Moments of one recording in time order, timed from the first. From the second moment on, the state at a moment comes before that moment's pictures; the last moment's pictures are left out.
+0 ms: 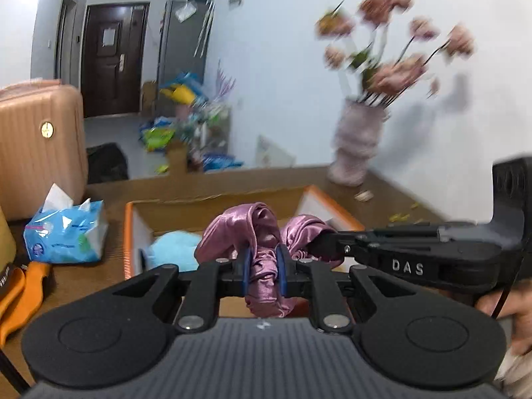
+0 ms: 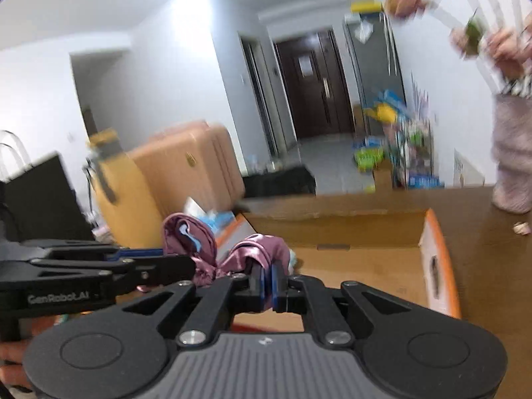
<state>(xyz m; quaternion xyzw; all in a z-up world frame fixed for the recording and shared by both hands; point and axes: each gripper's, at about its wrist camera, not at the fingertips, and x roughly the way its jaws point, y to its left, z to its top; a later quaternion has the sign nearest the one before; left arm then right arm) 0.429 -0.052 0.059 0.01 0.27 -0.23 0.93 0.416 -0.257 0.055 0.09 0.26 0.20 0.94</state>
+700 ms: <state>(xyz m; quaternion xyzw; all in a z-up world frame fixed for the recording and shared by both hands) 0.435 -0.010 0.084 0.02 0.28 -0.15 0.95 0.449 -0.242 0.057 0.04 0.31 0.18 0.93</state>
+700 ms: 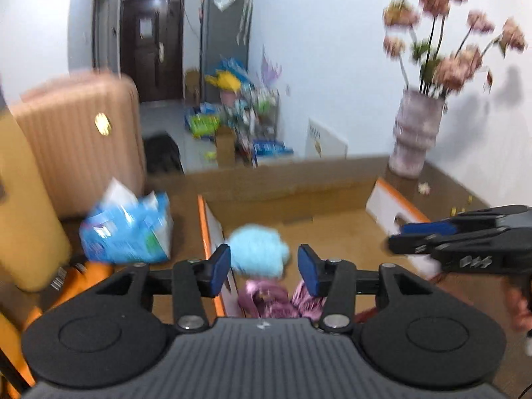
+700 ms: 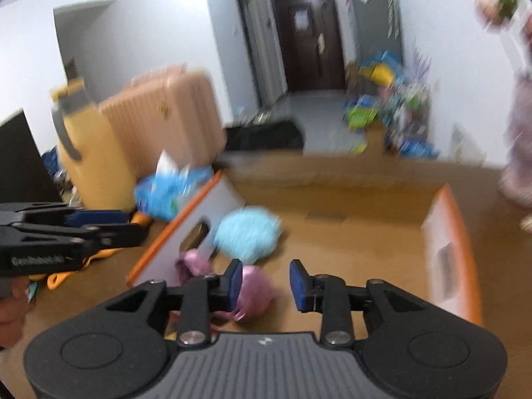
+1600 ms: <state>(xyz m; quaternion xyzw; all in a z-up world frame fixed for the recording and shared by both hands) 0.182 -0.032 0.100 0.03 0.04 -0.02 1.00 0.203 -0.317 0.110 0.01 0.05 0.05 1.00</state>
